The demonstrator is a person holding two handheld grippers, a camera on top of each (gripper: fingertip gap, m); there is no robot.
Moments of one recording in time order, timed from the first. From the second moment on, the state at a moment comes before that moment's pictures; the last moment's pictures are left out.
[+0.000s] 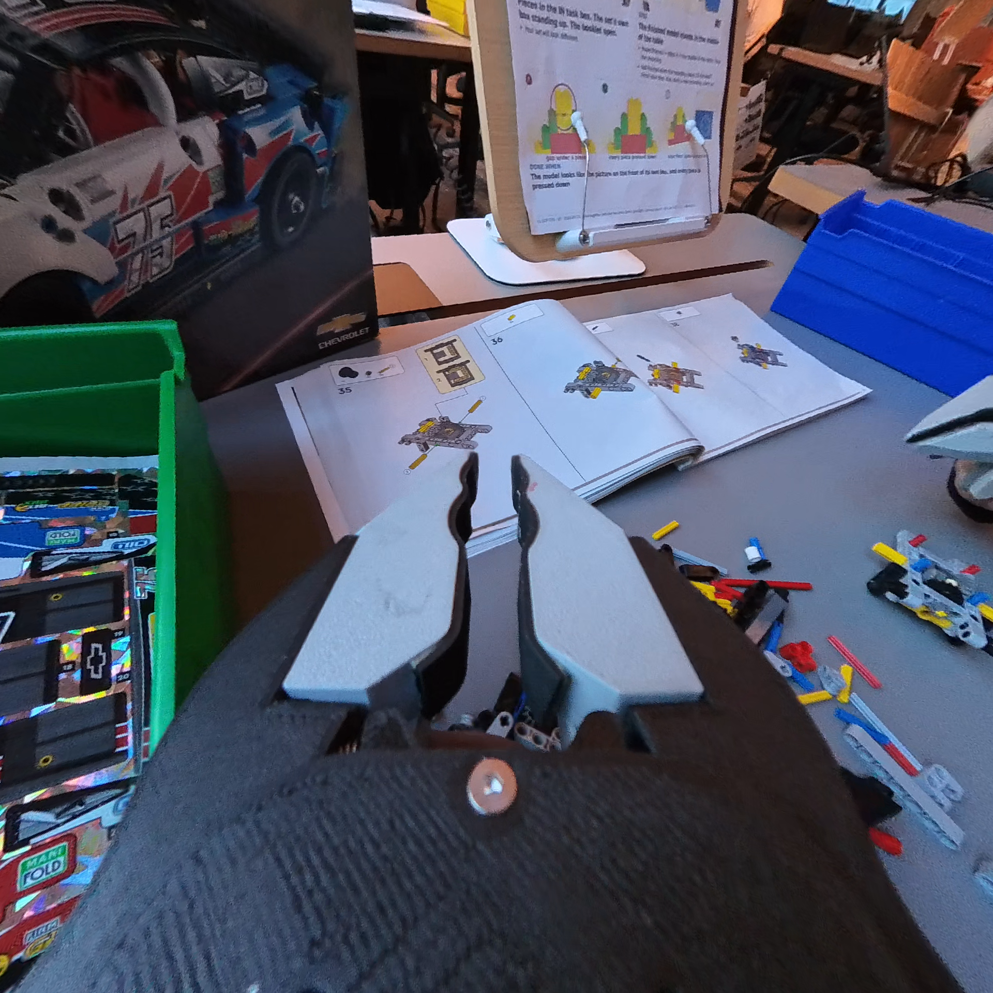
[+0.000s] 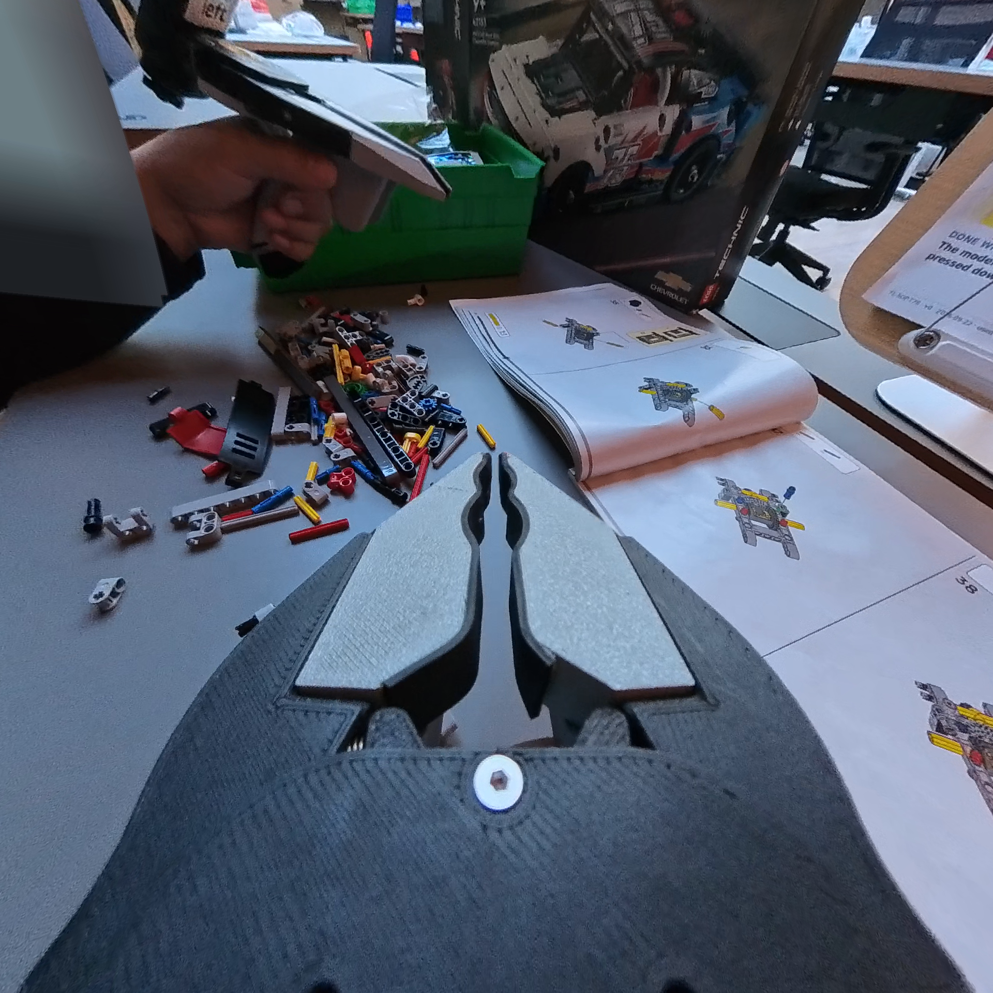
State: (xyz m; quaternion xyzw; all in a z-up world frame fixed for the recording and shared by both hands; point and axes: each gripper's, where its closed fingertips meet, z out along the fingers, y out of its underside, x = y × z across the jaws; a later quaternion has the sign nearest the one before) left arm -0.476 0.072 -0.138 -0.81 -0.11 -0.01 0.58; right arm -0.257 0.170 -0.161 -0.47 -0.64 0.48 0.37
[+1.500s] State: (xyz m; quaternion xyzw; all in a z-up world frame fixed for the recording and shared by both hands) left arm -0.460 0.084 -0.144 -0.81 -0.06 0.02 0.58; right arm -0.255 0.191 -0.154 -0.49 -0.61 0.48 0.40
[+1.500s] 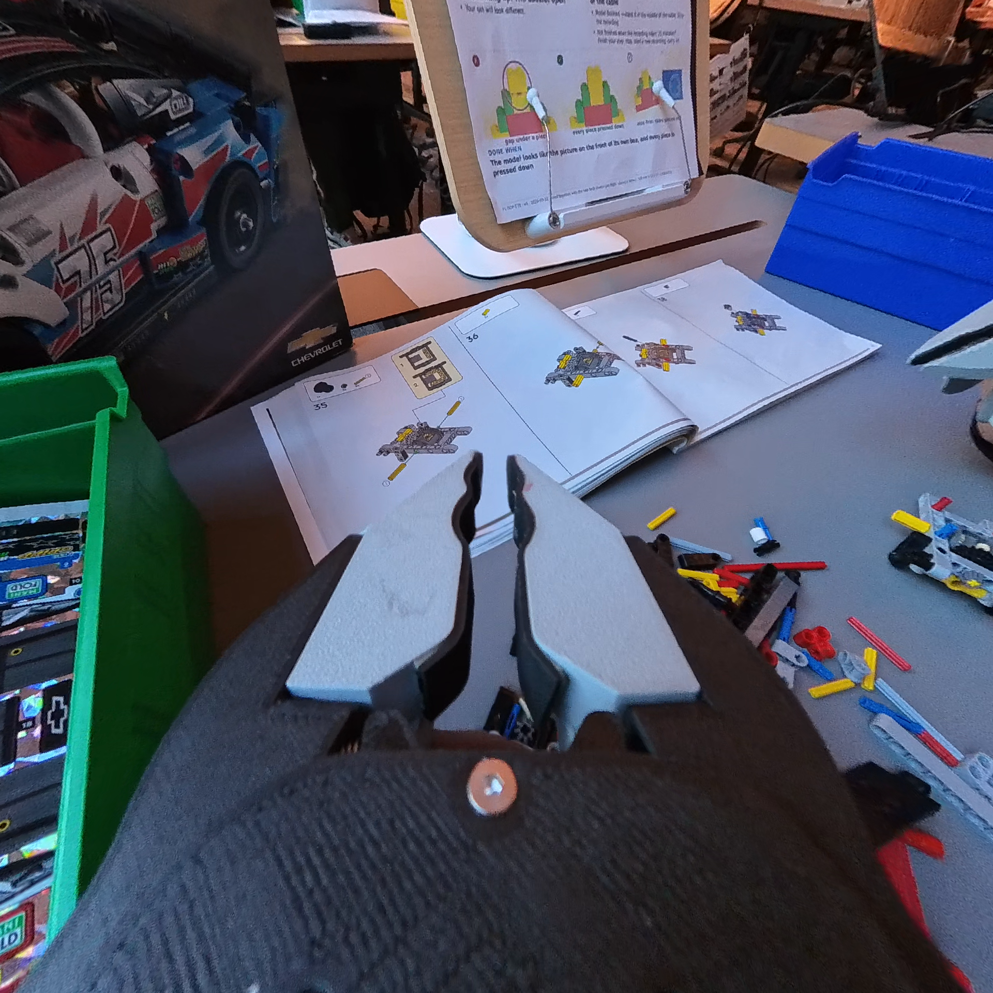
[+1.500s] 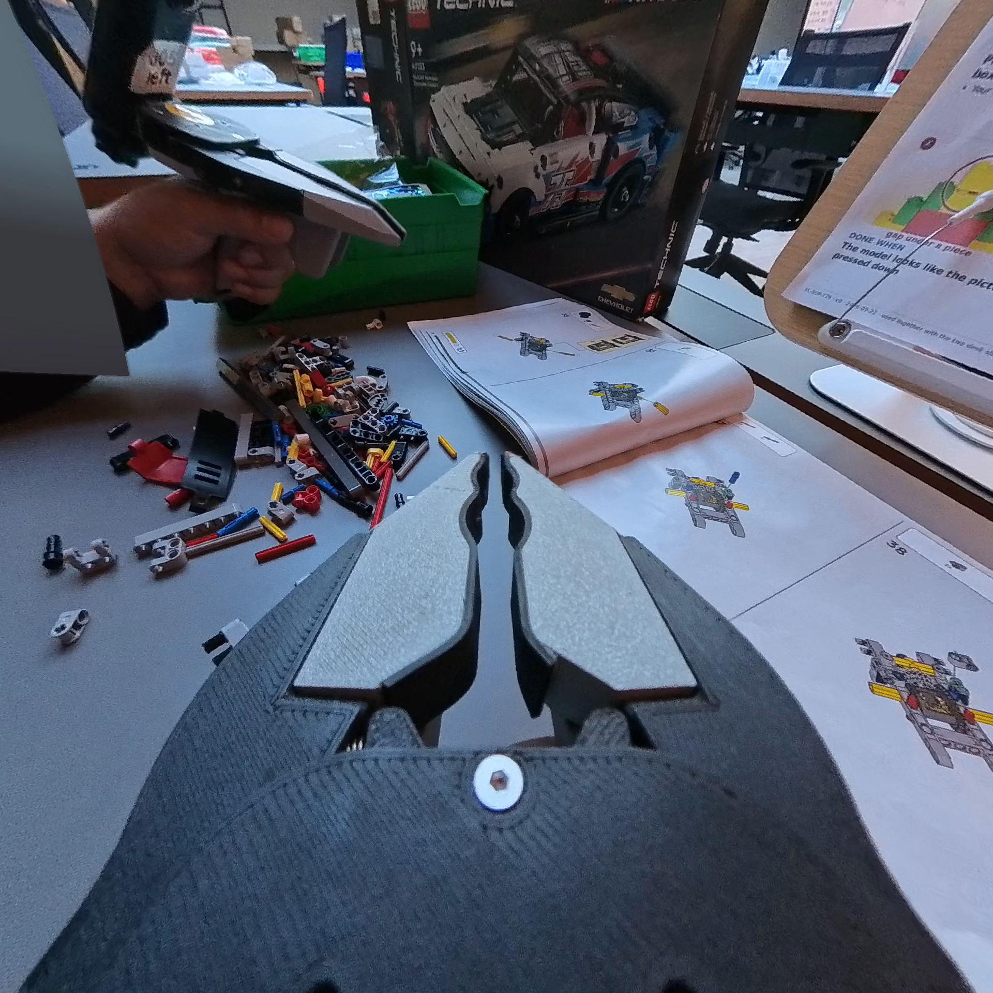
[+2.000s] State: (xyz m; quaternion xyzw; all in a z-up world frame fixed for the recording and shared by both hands) left arm -0.464 0.091 -0.136 -0.78 -0.06 0.10 0.62; right arm -0.239 0.170 -0.164 -0.47 -0.63 0.50 0.37
